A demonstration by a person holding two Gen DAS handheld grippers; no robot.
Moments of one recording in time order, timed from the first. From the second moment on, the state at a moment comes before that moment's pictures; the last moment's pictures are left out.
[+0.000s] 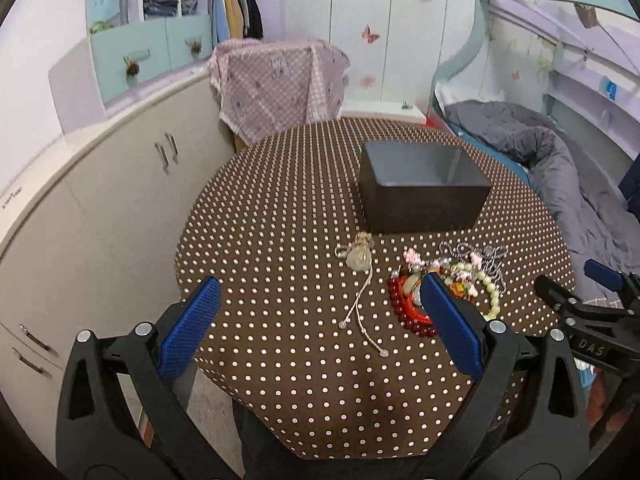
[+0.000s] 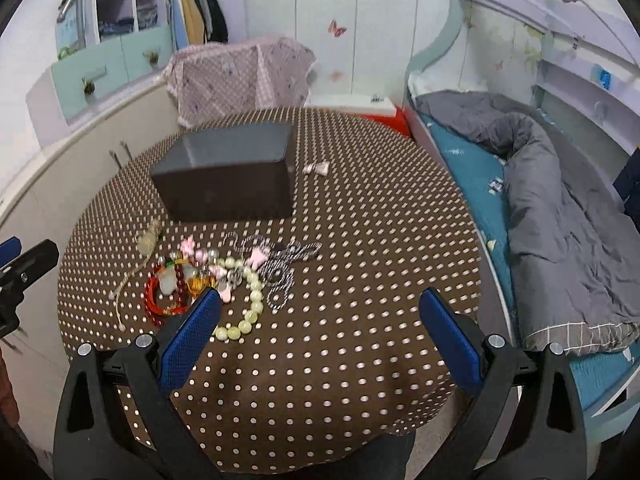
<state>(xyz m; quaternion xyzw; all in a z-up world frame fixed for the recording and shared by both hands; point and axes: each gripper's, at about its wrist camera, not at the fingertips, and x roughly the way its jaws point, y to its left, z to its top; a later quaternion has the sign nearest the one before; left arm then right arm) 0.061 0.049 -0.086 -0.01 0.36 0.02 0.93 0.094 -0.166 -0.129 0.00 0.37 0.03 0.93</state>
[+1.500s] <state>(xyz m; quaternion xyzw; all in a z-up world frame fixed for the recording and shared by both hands) 0.124 -0.007 -0.152 0.14 0.45 0.06 0.88 0.129 -0.166 -0.178 -0.04 0.41 0.00 0.91</state>
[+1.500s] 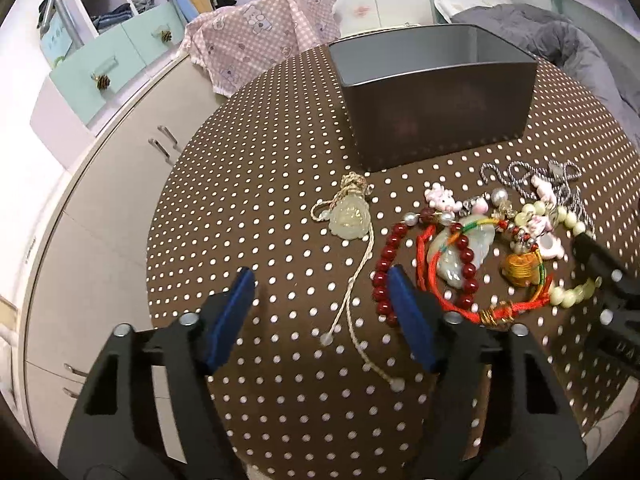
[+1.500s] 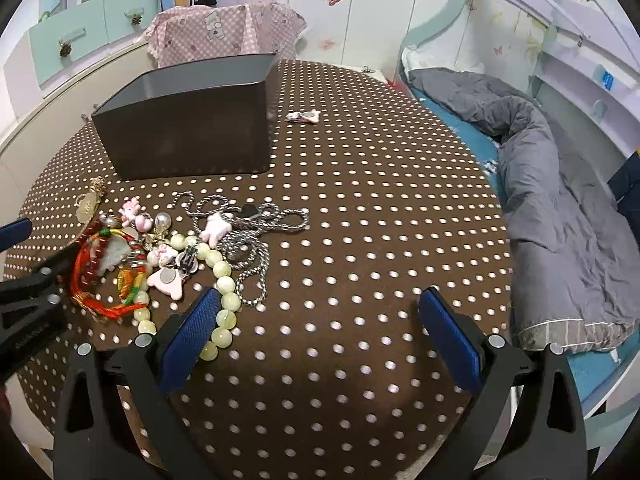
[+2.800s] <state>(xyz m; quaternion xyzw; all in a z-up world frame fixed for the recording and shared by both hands) 0.088 0.024 -0.142 0.04 0.43 -0.06 0.90 0.098 -0.163 -0.178 -0.08 0.39 0.04 0.92</state>
